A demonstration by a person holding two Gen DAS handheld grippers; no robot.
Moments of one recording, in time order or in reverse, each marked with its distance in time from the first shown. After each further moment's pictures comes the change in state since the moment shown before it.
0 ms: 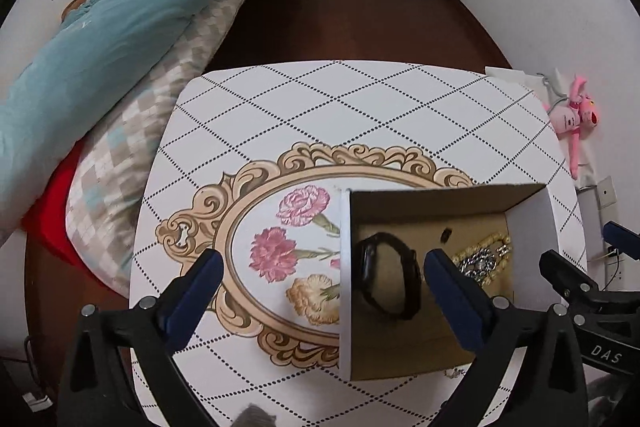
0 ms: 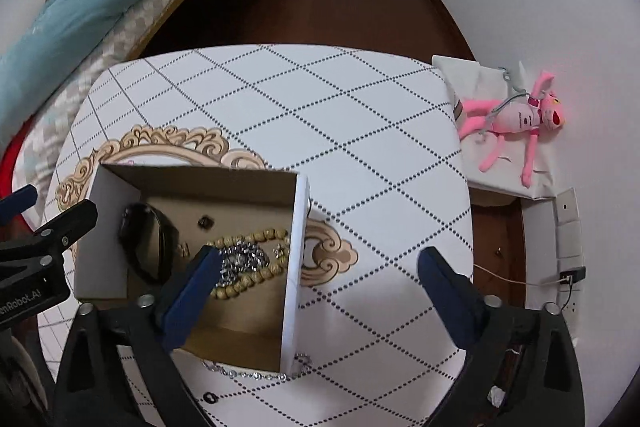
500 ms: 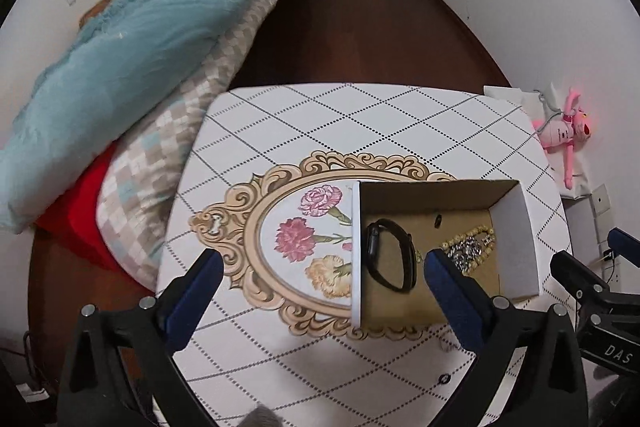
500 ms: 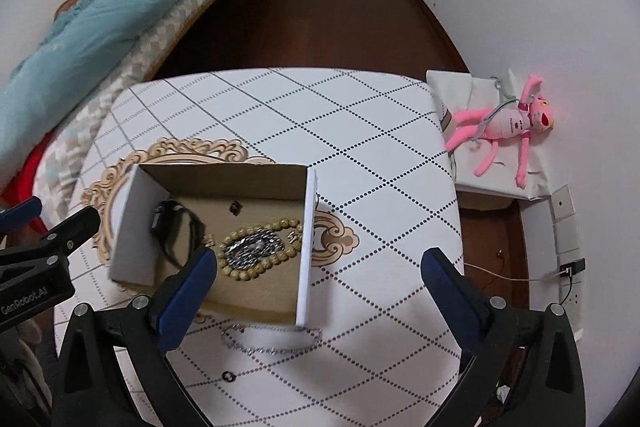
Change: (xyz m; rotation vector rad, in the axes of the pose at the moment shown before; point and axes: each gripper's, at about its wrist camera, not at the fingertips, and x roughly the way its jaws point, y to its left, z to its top) left arm -0.059 0.006 -0.023 -0.012 -0.091 0.028; right arm -0.052 0.001 -0.027 0.034 -0.094 0.030
